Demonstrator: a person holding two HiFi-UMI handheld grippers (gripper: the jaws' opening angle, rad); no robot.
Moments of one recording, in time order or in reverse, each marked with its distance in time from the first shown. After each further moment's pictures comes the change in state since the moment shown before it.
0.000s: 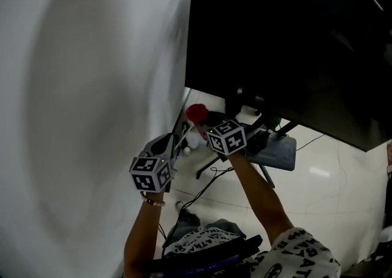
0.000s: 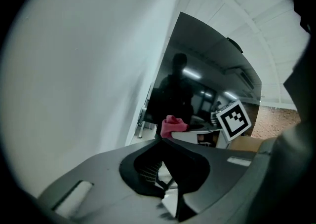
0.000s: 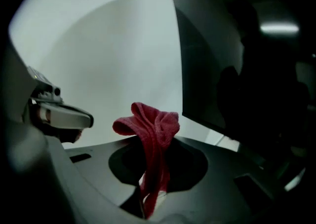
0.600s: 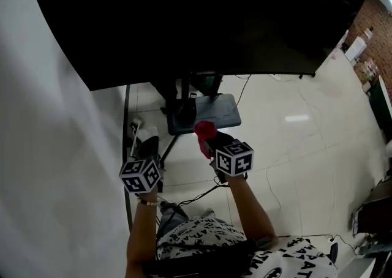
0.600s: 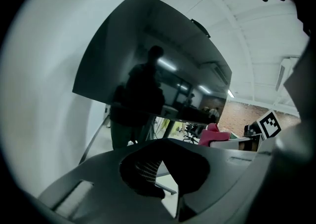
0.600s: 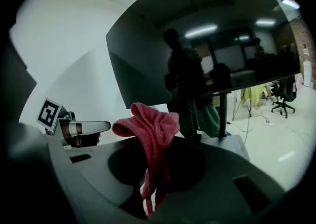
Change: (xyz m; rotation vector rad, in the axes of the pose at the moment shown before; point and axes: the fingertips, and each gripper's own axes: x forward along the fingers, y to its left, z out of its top) left arm 0.054 -0.252 -0.128 0.039 0.110 -0.278; right arm -0.345 -0.073 -0.217 0.487 -0.130 -0.444
